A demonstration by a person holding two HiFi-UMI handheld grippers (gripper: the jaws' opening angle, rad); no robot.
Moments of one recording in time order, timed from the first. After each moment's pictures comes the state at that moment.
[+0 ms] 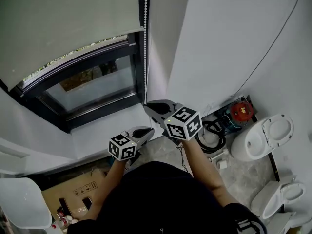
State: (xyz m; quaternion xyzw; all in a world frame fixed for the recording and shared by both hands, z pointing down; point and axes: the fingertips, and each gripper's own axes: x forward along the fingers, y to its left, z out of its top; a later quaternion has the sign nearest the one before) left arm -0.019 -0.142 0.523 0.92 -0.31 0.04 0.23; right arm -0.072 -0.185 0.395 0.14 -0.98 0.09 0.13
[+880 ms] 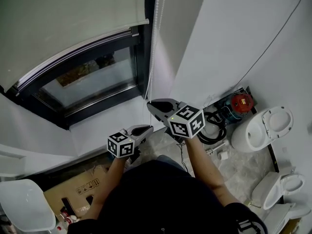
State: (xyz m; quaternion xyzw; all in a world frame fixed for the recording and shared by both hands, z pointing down) left arm -0.048 -0.129 0.558 0.91 -0.29 0.01 0.29; right arm -0.084 -0.183 0.436 0.17 -0.97 0.12 0.16
